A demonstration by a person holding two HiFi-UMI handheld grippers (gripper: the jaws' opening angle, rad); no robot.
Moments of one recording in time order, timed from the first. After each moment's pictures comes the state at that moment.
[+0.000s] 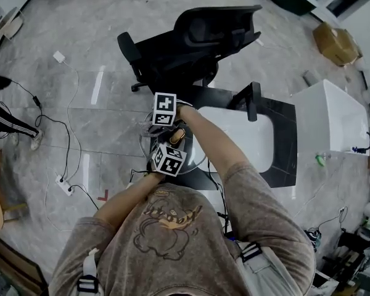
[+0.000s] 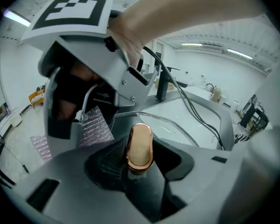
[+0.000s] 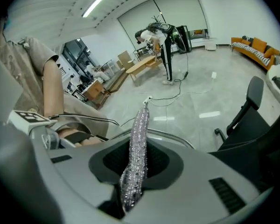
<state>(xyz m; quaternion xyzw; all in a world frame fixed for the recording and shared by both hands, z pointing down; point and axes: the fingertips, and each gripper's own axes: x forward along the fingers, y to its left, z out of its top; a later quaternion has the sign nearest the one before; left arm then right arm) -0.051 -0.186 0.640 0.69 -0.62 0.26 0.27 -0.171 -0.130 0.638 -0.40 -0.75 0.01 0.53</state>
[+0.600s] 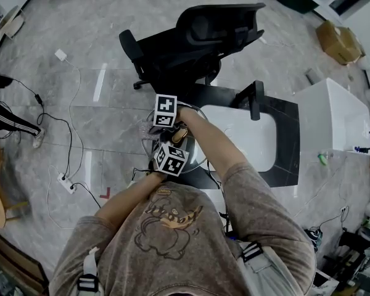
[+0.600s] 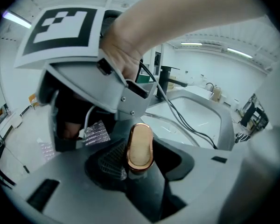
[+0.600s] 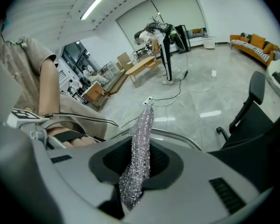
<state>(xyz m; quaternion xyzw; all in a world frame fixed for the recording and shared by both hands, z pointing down) -0.051 -0.185 0.640 0.69 -0.62 0.26 0.27 -0.172 -0.122 0.654 -0.40 -0.75 0.03 0.53</state>
